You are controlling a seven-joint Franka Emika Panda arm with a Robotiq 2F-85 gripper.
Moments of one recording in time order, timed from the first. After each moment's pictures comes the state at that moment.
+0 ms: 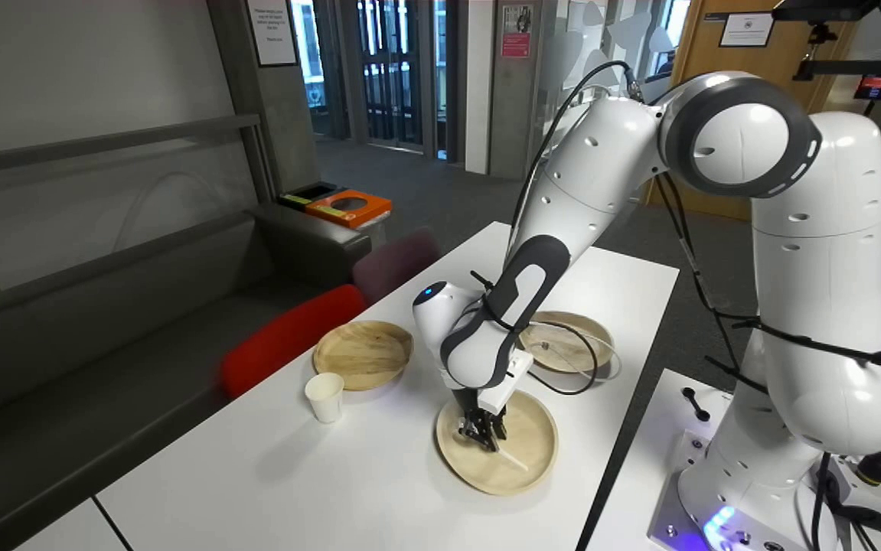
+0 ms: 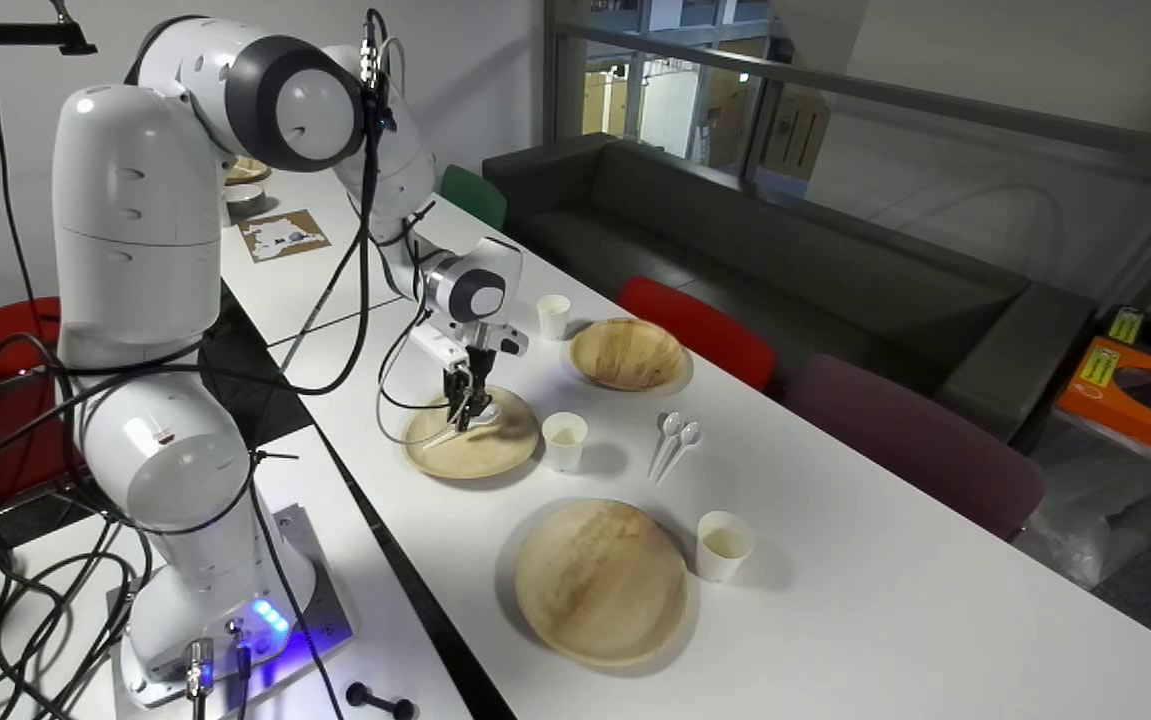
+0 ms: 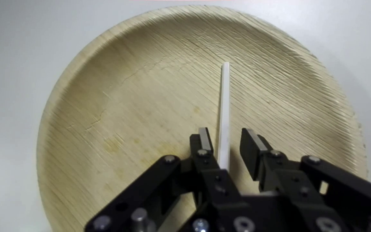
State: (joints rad) arm 0.21 0.36 0.10 -2.36 -0.01 2.32 0.28
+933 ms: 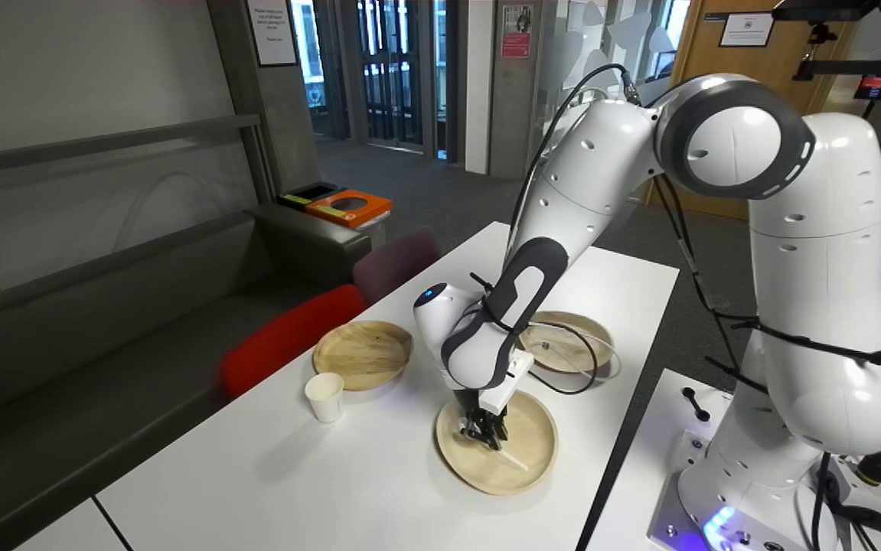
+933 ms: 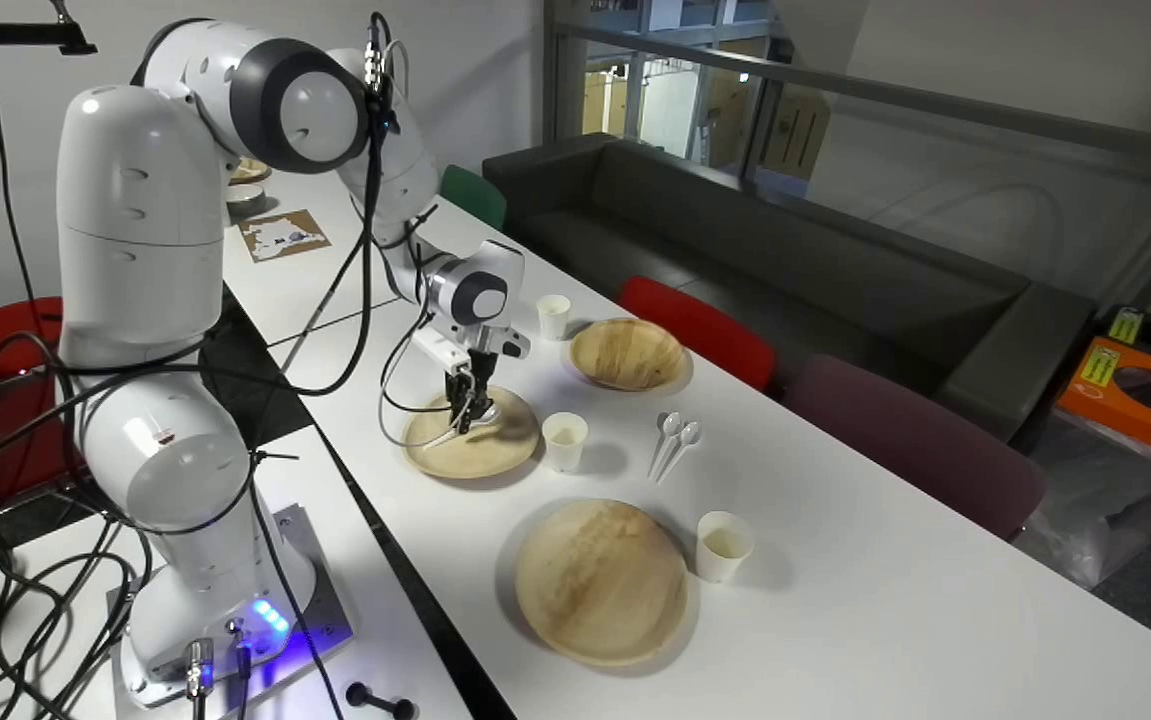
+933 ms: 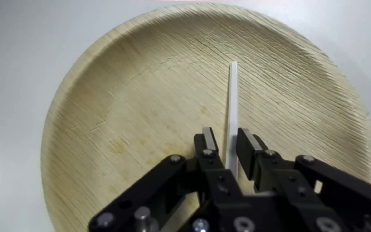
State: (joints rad) arm 0.21 0.37 0.10 -2.36 -0.03 2.31 0.28
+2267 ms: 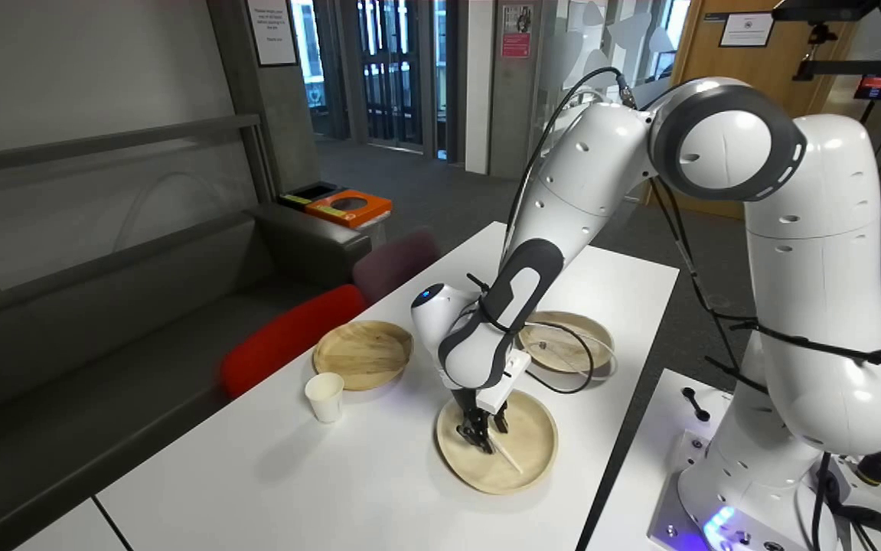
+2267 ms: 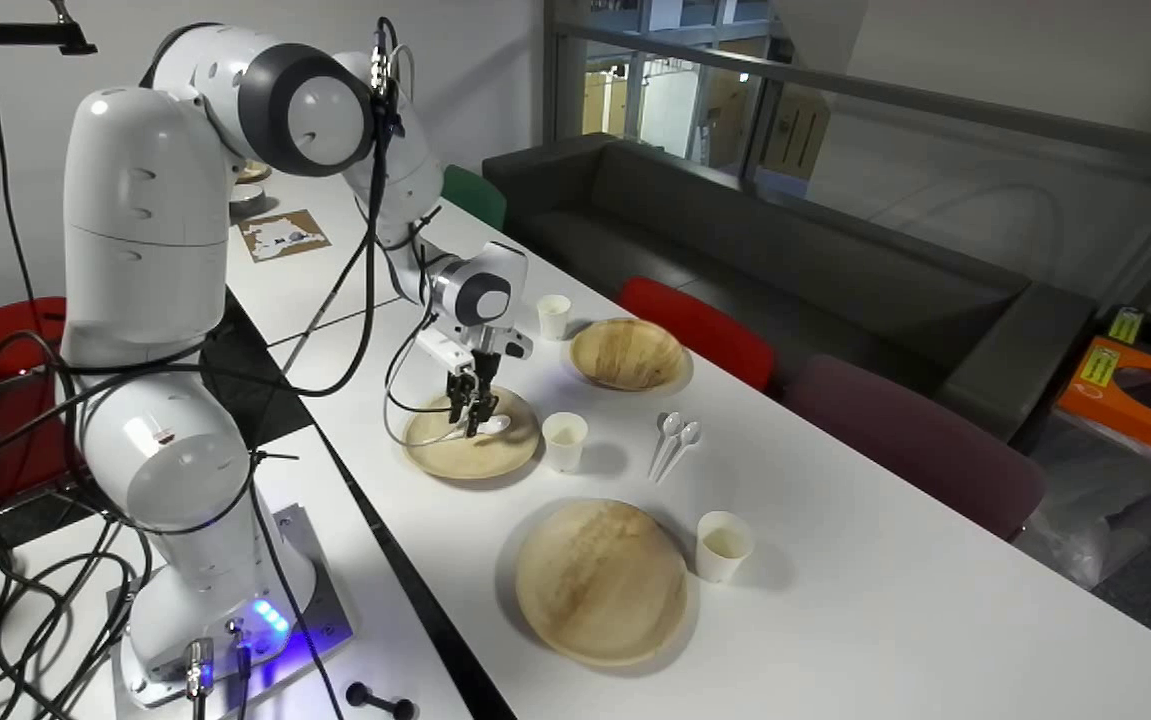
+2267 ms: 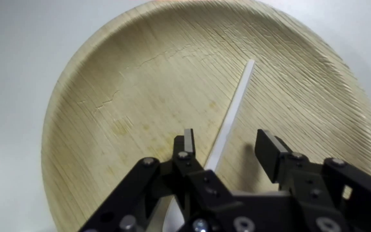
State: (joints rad) arm 0.21 0.39 0.09 -2.33 -0.03 2.31 0.28
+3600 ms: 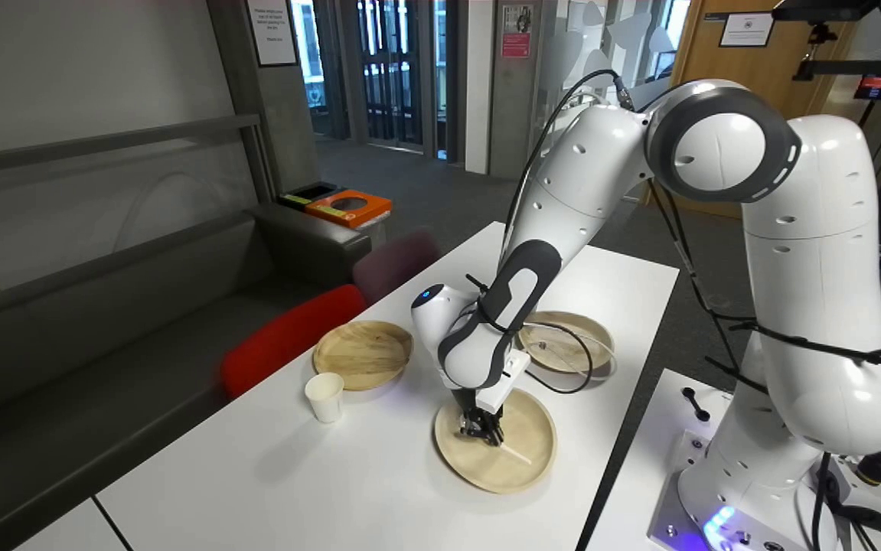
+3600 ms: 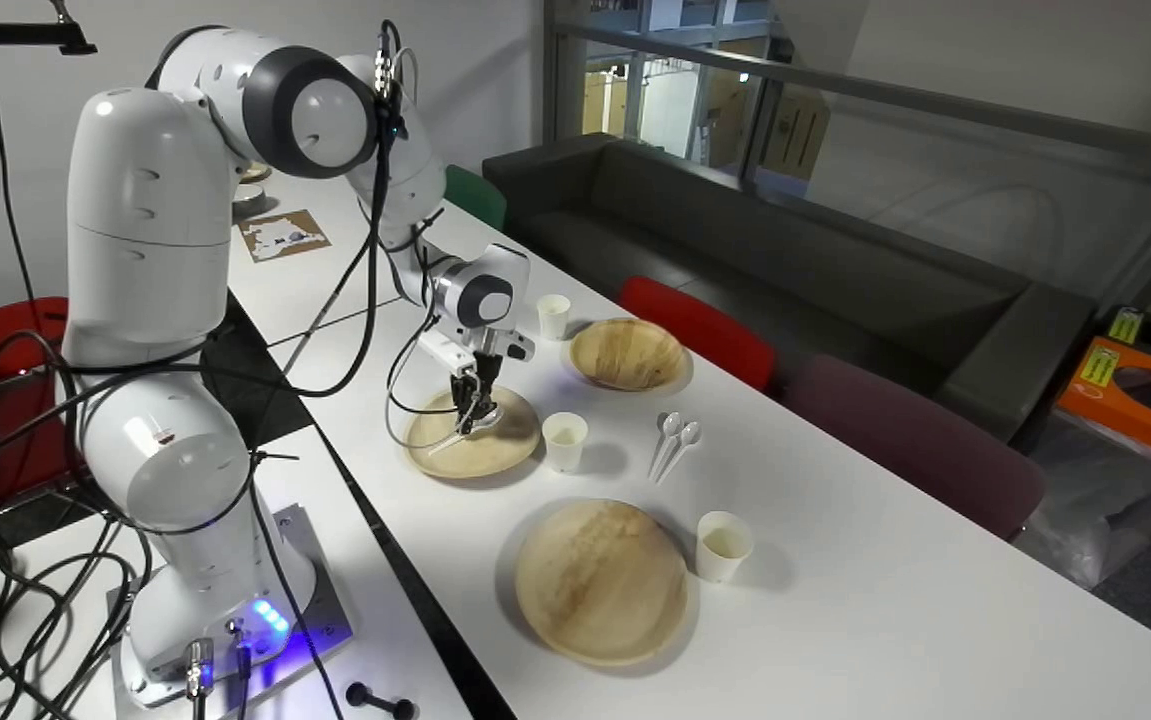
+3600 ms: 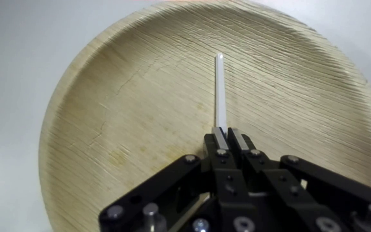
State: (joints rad) arm 0.21 0.40 0.08 -2.33 -0.03 2.31 0.28
